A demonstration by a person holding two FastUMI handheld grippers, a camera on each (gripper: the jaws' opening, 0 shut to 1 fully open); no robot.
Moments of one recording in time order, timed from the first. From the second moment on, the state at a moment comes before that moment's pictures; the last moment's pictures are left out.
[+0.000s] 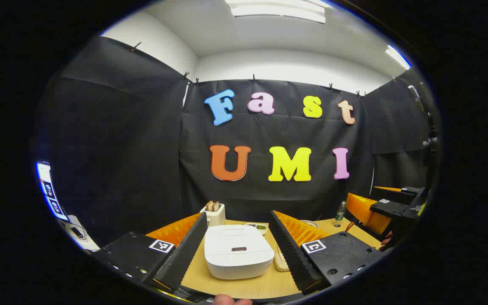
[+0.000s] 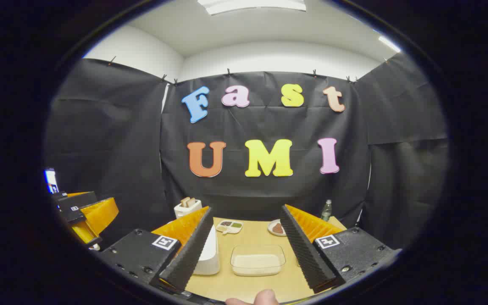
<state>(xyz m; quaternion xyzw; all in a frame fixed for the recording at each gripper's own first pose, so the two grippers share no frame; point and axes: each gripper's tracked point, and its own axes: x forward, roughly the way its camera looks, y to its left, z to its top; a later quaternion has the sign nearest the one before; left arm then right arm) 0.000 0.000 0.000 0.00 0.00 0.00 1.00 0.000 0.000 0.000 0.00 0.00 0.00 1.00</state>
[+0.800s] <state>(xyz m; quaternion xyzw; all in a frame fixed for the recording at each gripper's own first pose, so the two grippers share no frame) 0.007 0.004 0.000 0.00 0.00 0.01 1.00 0.006 -0.008 0.008 0.00 -0.01 -0.01 1.00</state>
